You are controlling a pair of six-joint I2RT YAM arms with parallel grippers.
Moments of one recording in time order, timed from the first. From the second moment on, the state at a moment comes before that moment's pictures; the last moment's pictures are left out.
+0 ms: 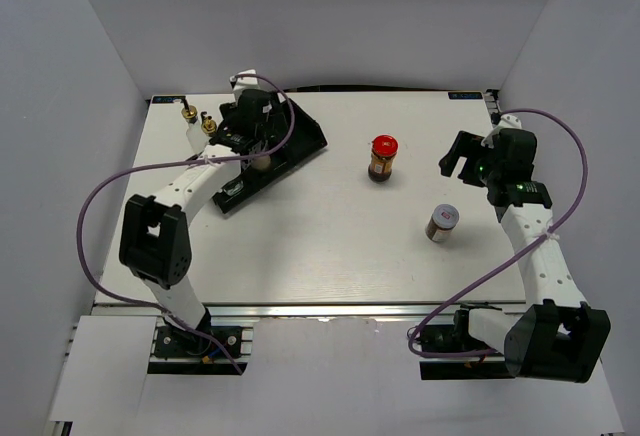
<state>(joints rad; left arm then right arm) -0.39 1.73 1.40 -0.17 -0.46 -0.39 -0.04 1.13 0.97 -0.40 -0.17 0.23</state>
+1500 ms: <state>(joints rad) -0.75 2.30 2.05 -0.27 0.09 0.07 -0.04 1.10 0.97 -0.40 -0.19 0.21</state>
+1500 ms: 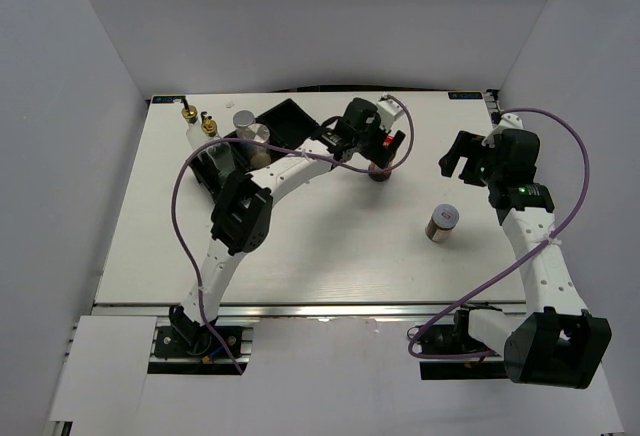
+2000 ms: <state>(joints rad) -0.76 2.26 1.89 -0.12 -0.02 0.02 -0.04 1.10 0.97 -0.40 -0.18 0.20</state>
